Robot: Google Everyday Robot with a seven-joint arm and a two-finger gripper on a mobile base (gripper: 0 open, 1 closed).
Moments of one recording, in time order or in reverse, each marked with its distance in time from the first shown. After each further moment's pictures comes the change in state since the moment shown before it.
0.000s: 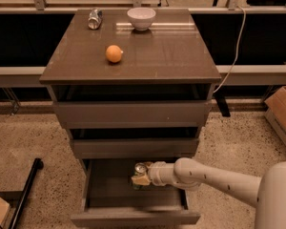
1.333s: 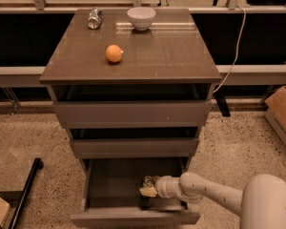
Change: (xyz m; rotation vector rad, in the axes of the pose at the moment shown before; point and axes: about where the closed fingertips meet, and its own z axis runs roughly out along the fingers) arm 0.117 -0.024 0.041 0.002 0.032 0.165
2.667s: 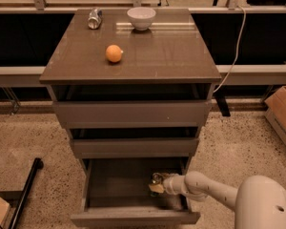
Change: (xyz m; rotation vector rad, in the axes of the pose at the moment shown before) arm 0.031 -0.063 -0.005 0.113 0.035 -0.006
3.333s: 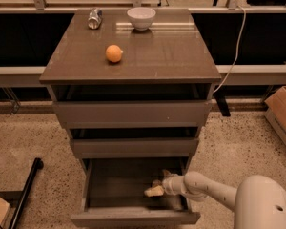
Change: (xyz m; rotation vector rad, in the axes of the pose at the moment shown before) arm 0.000 0.003 0.003 -0.006 0.000 0.000
